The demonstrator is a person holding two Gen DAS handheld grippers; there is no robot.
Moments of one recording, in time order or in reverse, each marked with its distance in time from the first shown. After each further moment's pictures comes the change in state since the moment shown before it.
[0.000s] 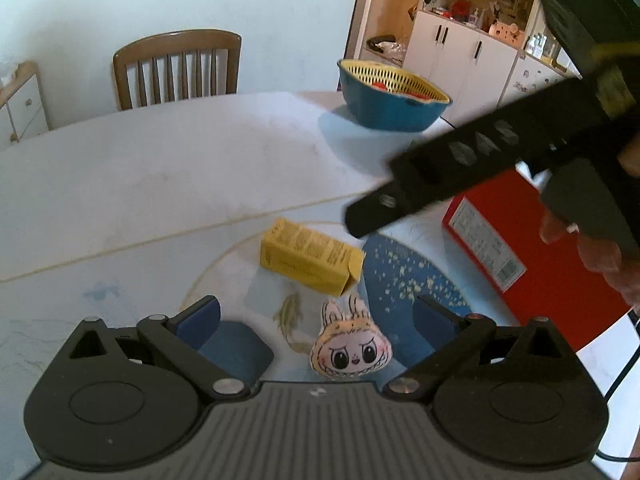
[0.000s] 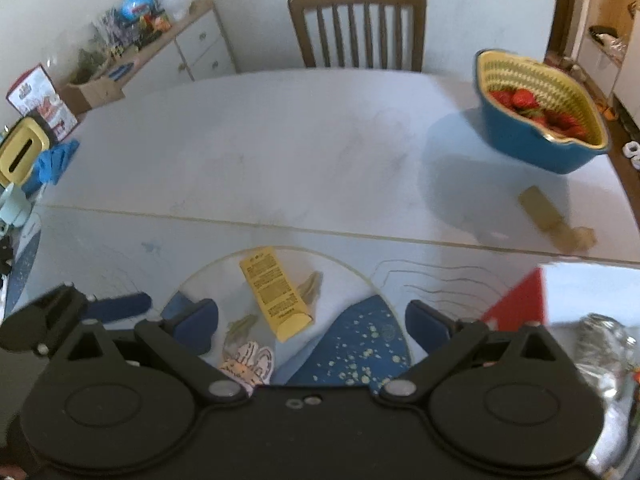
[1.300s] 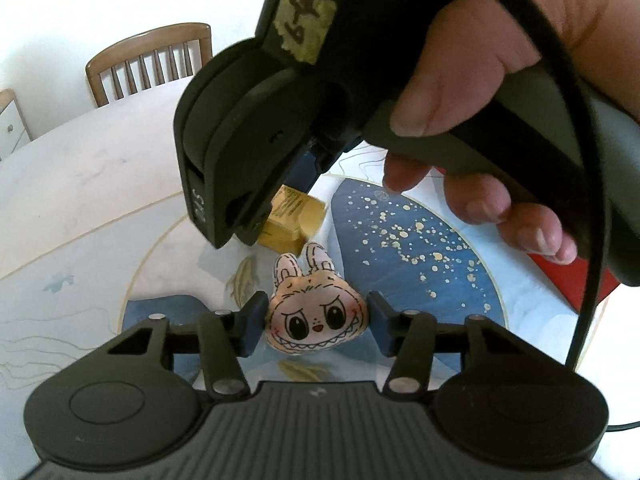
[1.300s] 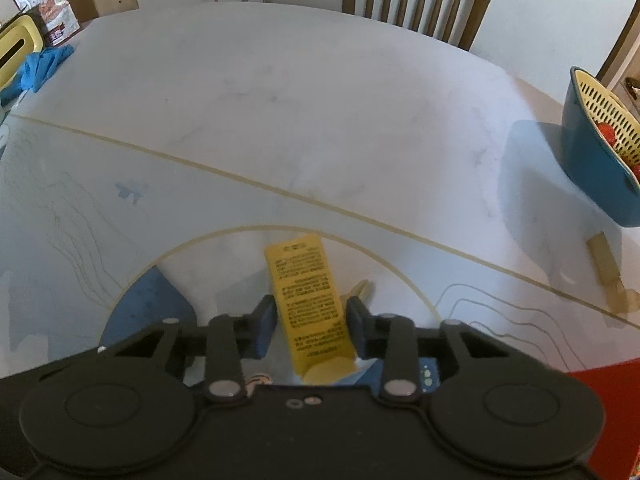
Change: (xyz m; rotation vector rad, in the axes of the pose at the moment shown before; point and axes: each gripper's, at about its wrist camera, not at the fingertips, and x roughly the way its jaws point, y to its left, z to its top) left arm 0.033 -0.038 -0.023 0.136 0.052 0.042; right arm 0.076 0.052 0.002 -0.212 0.108 -0.095
